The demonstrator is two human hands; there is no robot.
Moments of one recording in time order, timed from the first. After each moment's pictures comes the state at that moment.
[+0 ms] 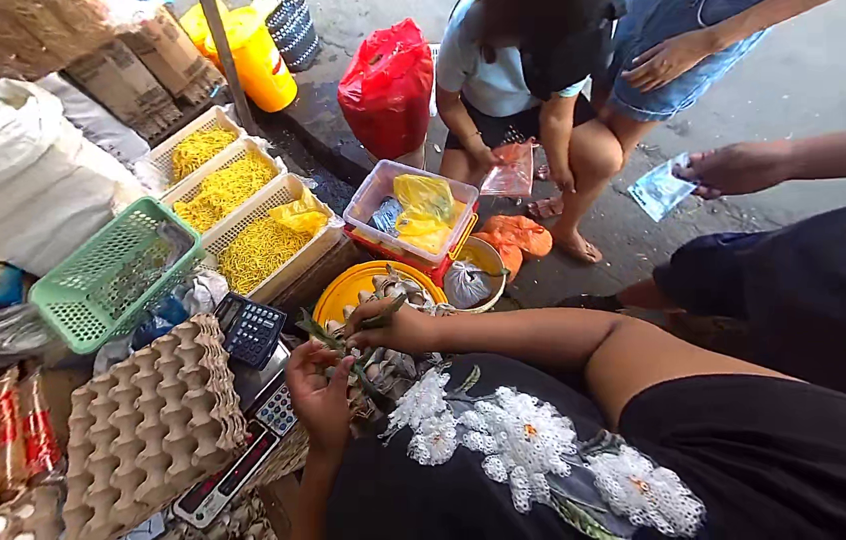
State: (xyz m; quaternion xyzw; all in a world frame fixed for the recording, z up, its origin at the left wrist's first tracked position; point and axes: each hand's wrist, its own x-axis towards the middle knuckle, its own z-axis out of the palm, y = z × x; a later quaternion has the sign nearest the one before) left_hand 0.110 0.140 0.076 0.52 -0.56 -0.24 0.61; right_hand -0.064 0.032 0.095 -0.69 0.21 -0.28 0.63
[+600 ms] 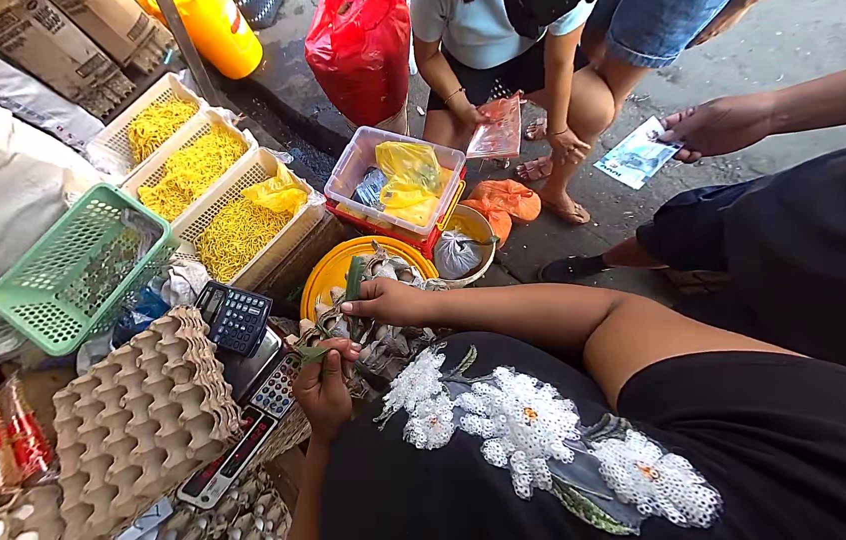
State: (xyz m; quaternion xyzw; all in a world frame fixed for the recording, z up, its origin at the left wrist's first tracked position) left_hand 0.098 0.145 0.075 0.42 -0.55 -0.36 0.62; right_hand -0.070 0.028 0.092 -0.54 0.31 -0.19 0.76
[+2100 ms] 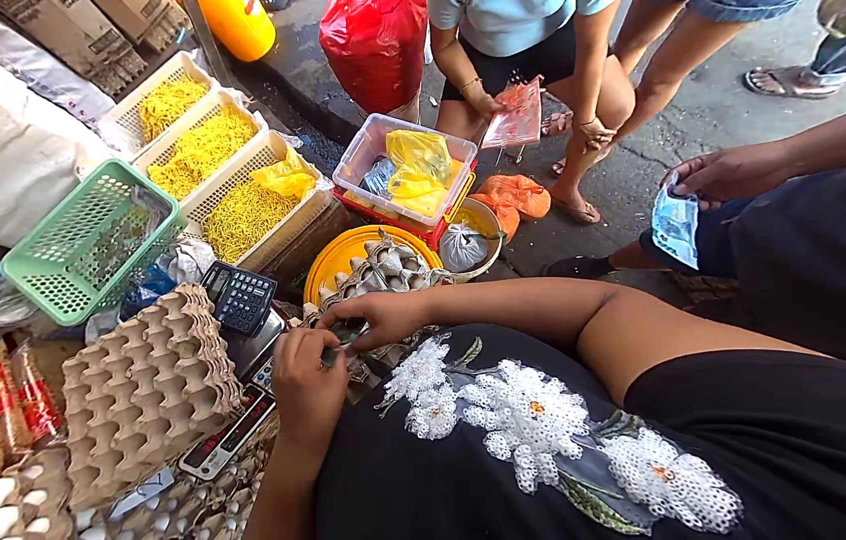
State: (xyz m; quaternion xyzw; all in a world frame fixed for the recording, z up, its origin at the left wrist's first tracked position) left_hand 0.107 0.156 0.140 0.64 -0.72 -0.03 0.27; right_hand -0.050 0.042 0.090 -0.72 0.08 -0.16 0.67
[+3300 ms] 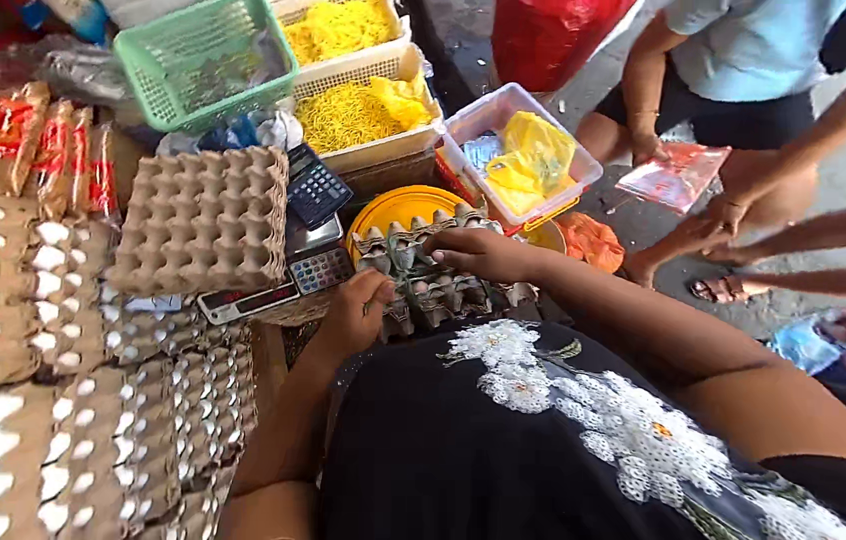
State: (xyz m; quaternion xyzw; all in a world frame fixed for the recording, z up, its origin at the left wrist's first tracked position) left_hand 0.156 0.206 0.105 0.62 -0.64 -0.25 0.37; right_hand -0.051 0.019 0.101 -0.82 0.20 0.00 0.53
